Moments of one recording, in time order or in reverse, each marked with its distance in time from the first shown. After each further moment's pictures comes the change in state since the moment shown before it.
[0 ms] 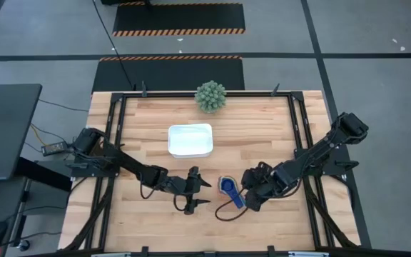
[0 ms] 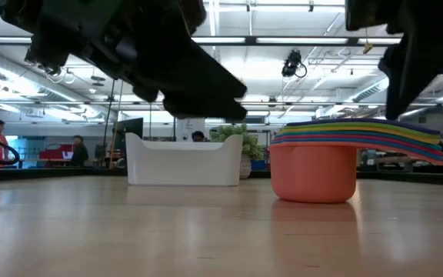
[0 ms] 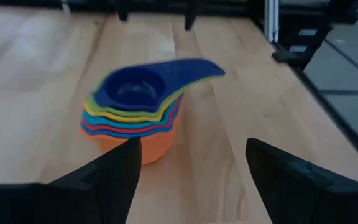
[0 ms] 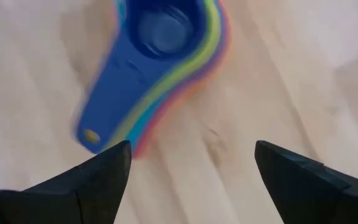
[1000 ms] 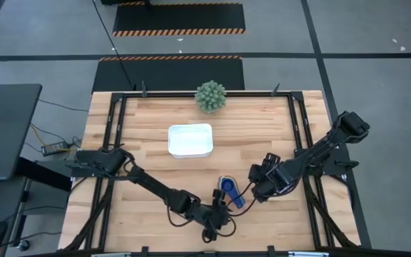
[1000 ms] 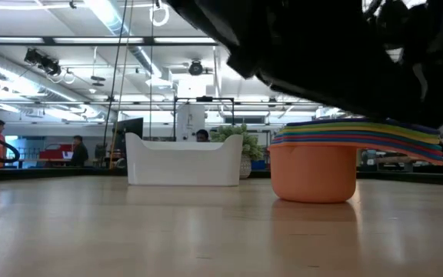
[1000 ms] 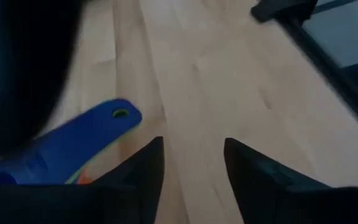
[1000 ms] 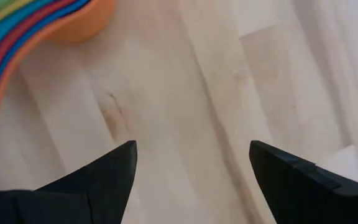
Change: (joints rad) left arm -0.105 0.386 0.726 -0.585 -0.114 0.199; right arm 0.000 -0.019 -0.092 -0.191 0.095 -0.046
